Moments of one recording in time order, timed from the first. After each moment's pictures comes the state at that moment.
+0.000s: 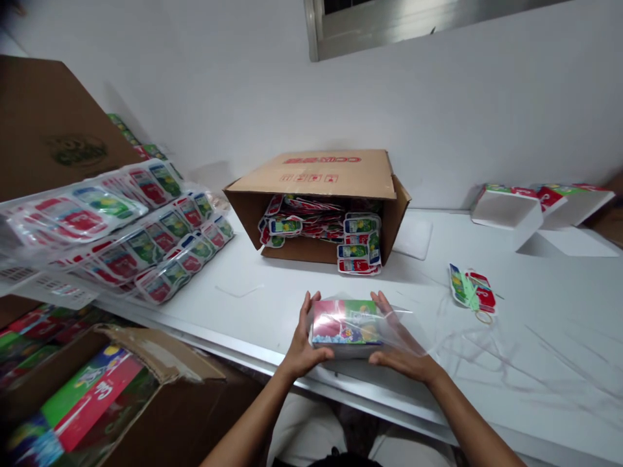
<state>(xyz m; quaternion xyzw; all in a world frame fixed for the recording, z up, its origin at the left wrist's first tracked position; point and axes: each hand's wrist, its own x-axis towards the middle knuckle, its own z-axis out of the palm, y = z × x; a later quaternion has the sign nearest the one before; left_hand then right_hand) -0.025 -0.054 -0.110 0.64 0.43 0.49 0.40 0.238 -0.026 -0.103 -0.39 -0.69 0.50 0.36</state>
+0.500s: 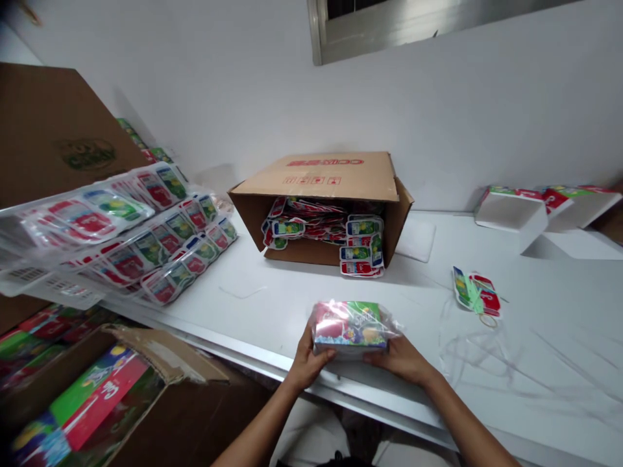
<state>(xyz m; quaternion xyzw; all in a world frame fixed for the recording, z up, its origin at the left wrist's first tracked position) -0.024 -0.068 -0.113 0.59 0.45 0.51 0.44 0.231 -0.025 -0.114 -0.41 -0.69 0.53 0.26</state>
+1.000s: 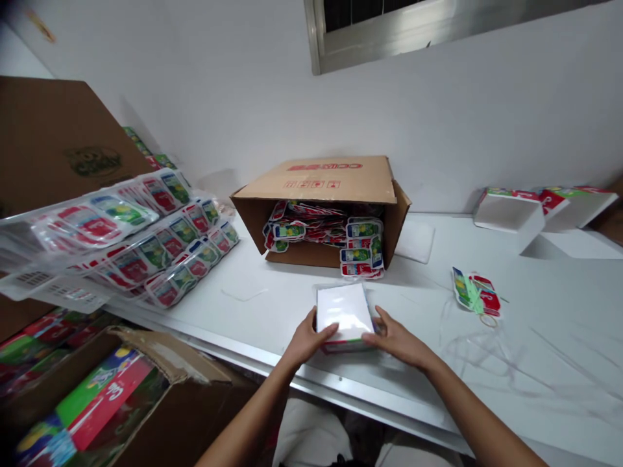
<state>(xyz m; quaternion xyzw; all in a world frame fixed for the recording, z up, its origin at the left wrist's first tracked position) -0.025 -0.037 -0.071 0.54 0.60 0.39 0.45 0.220 -0.004 -0.092 -0.49 -0.60 0.58 0.26</state>
